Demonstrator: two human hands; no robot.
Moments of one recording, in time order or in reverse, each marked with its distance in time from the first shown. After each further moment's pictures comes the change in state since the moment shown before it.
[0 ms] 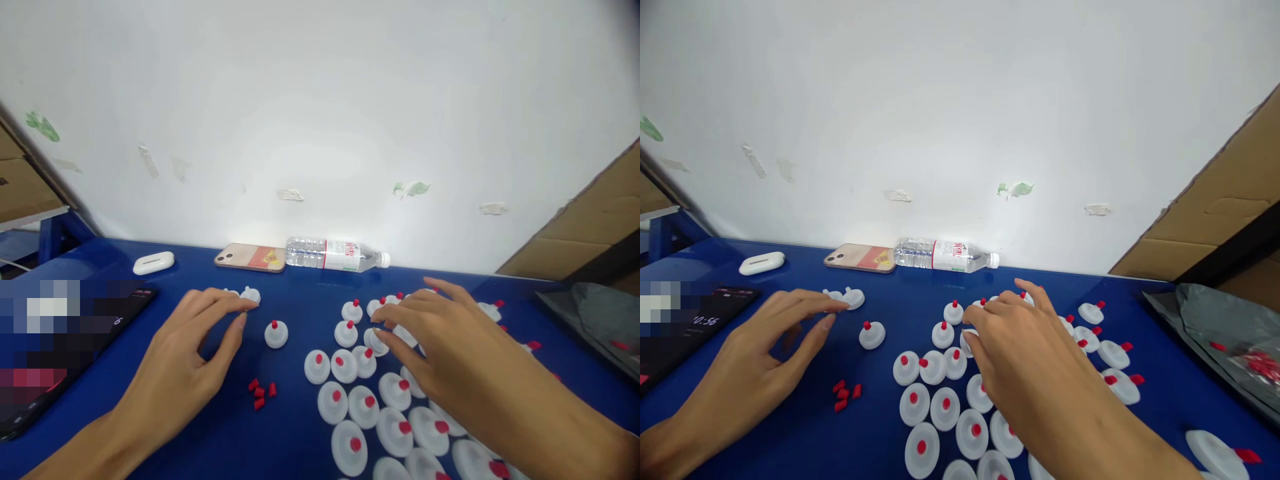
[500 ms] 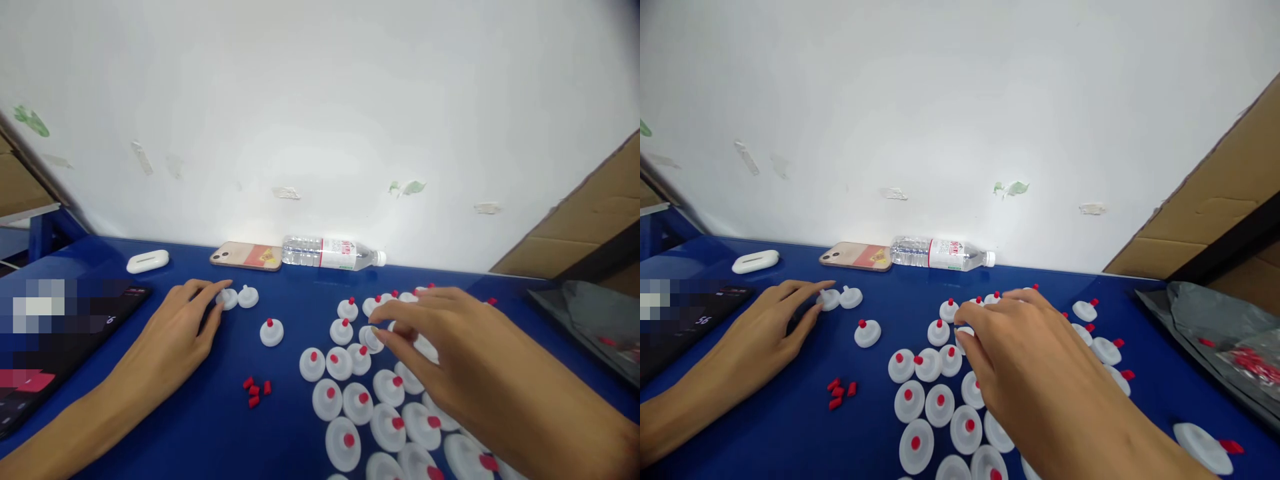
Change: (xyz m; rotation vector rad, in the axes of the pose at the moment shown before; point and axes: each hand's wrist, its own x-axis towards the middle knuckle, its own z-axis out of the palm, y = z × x) left_hand 0.006 -0.054 0.012 0.244 -0.183 -0.097; right_hand 0.001 -0.004 -0.027 0.062 -0.011 0.008
